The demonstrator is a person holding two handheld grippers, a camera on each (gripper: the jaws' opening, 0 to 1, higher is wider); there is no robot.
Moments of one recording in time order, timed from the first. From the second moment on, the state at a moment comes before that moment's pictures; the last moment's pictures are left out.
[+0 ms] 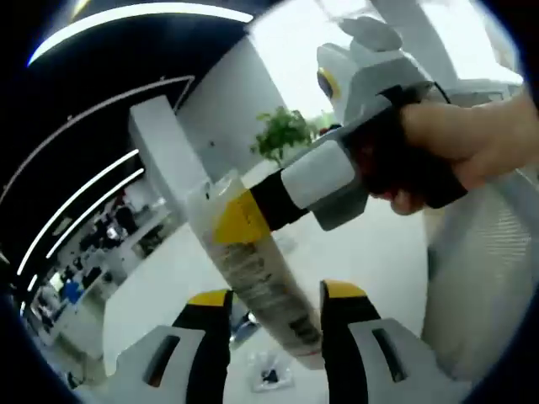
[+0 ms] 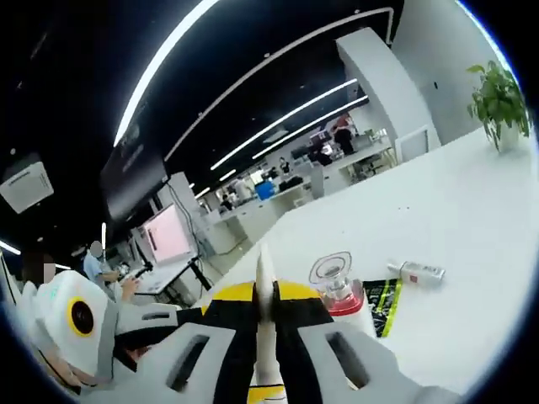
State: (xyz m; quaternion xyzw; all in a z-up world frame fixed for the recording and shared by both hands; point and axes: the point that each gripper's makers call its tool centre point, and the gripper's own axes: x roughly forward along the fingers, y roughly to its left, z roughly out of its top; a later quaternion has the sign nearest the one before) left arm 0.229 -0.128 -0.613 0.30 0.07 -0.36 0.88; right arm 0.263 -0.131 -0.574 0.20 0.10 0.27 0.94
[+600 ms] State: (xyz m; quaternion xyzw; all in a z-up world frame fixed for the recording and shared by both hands) left arm 0.230 -0.127 -0.601 0.55 -0.05 -0.29 0.78; right arm 0.253 -0.138 -0.596 0.60 0.12 0.15 0.78
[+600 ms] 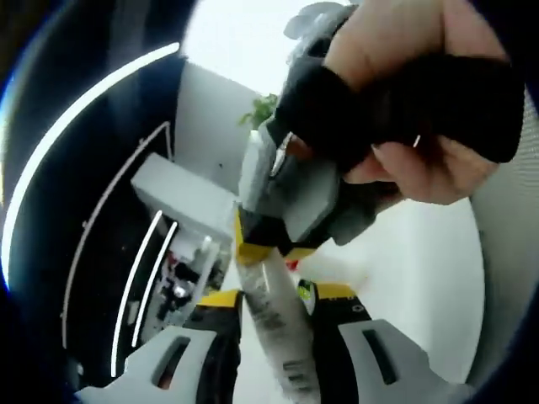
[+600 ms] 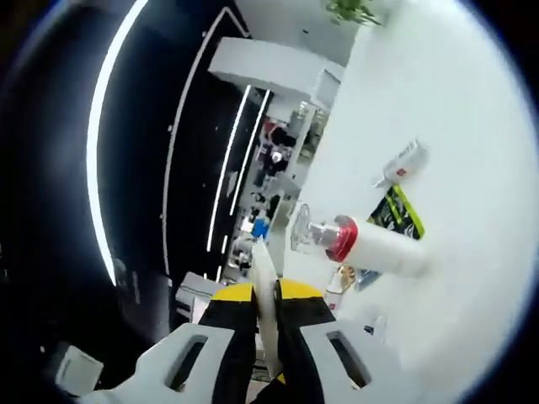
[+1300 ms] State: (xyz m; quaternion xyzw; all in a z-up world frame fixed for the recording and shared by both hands) left arm 0.219 -0.104 -0.610 0.67 -0.11 -0.37 0.63; right arm 0.235 -0.120 -0.632 0.75 0.18 0.10 0.63
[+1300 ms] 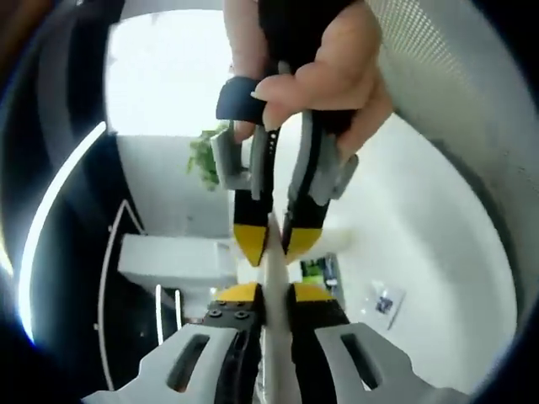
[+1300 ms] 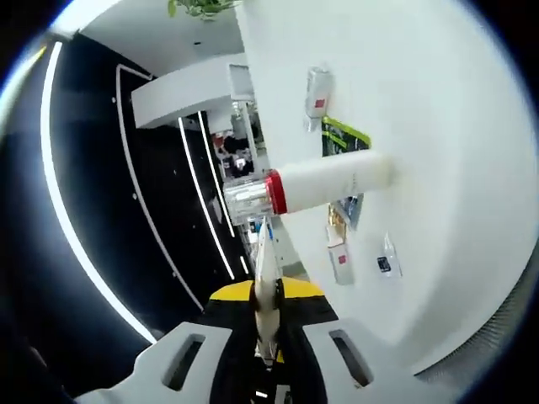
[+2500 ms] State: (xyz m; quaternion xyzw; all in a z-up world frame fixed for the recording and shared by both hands) left arm 0.226 -0.068 -0.621 0.10 0.13 -0.49 0.86; right arm 0.231 -0.138 -0.612 0.31 0.20 0.31 0.87
